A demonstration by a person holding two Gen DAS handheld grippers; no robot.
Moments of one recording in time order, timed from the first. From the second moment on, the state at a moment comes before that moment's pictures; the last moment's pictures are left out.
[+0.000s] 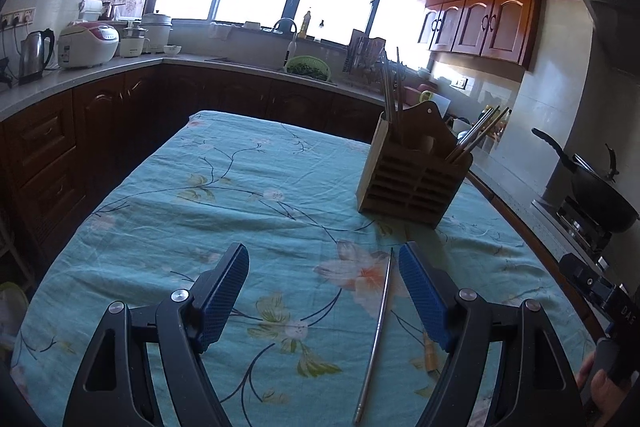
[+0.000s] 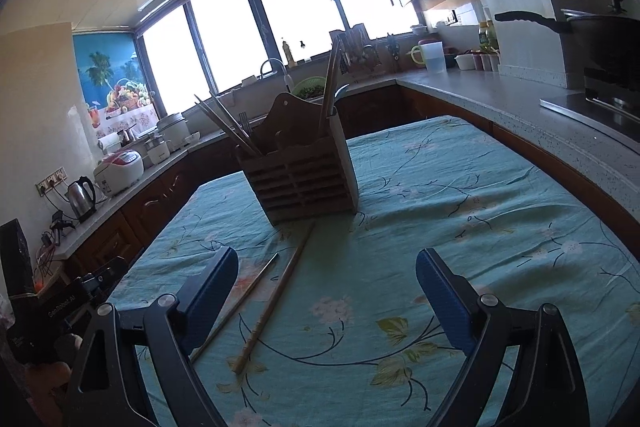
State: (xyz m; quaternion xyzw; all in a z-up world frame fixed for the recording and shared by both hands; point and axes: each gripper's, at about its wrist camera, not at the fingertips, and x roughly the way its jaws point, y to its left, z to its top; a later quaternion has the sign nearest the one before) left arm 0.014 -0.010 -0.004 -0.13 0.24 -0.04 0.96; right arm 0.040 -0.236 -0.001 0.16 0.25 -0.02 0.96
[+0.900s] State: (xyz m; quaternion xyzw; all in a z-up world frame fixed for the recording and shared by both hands) left arm -0.079 -0.037 -0.019 -0.02 0.15 0.00 0.99; right arm -0.035 -0.220 -0.004 0.06 0.14 -0.07 0.99
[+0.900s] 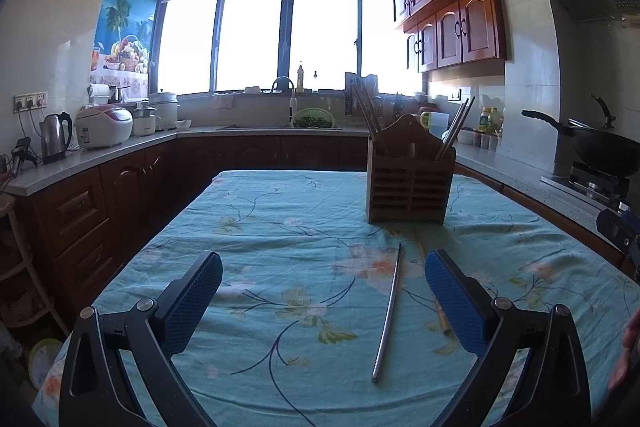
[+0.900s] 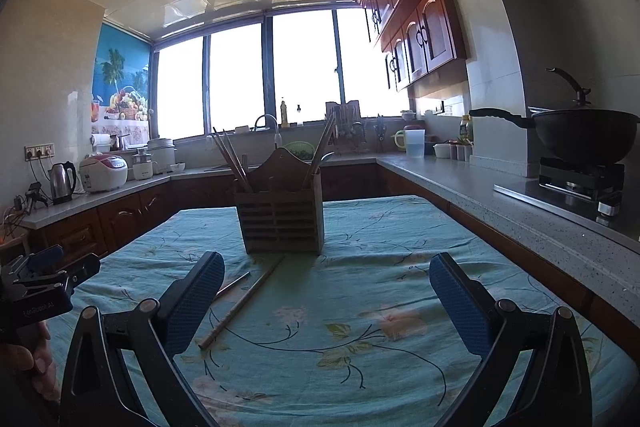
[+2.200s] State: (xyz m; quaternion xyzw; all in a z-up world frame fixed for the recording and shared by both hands) left arm -0.092 -0.033 -0.026 0.00 0.16 0.01 0.99; right arm -0.043 -0.219 -0.011 0.07 0.15 -0.06 0.98
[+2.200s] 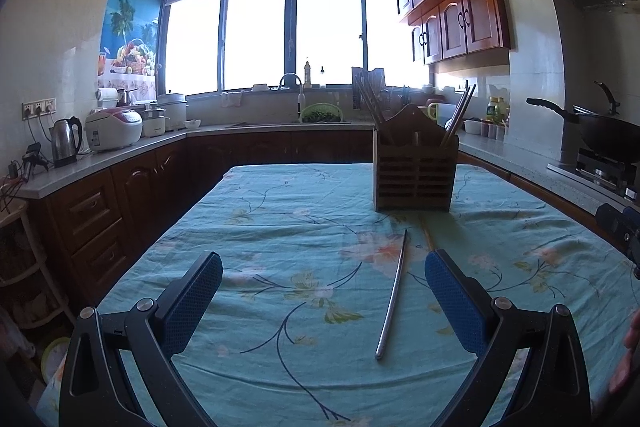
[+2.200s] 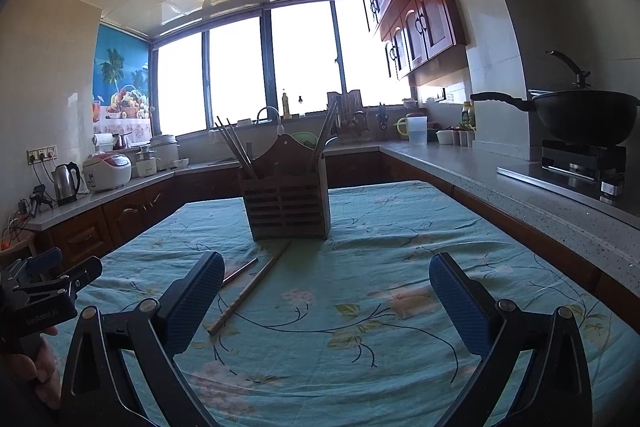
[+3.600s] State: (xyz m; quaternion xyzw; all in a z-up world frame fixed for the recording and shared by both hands) left arm -0.079 -0.056 -0.023 0.02 0.19 0.02 0.98; right arm -0.032 -0.219 -0.010 0.06 0.17 -0.07 0.98
